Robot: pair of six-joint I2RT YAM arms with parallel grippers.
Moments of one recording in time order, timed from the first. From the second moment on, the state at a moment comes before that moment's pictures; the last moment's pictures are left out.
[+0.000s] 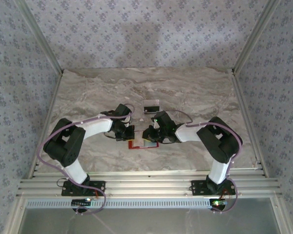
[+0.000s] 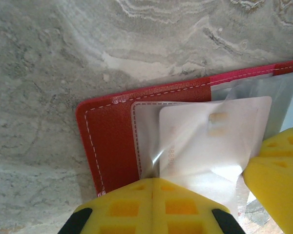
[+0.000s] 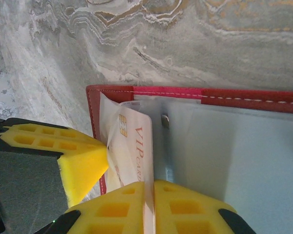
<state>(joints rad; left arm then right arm) -0.58 1.69 0.93 -0.53 0.32 -0.61 0.72 1.78 0.79 0.18 -0.48 0.98</state>
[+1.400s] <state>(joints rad) -0.58 1.62 0.97 -0.64 0.27 -0.61 0.65 1.57 1.13 -0.58 -0.27 0.27</state>
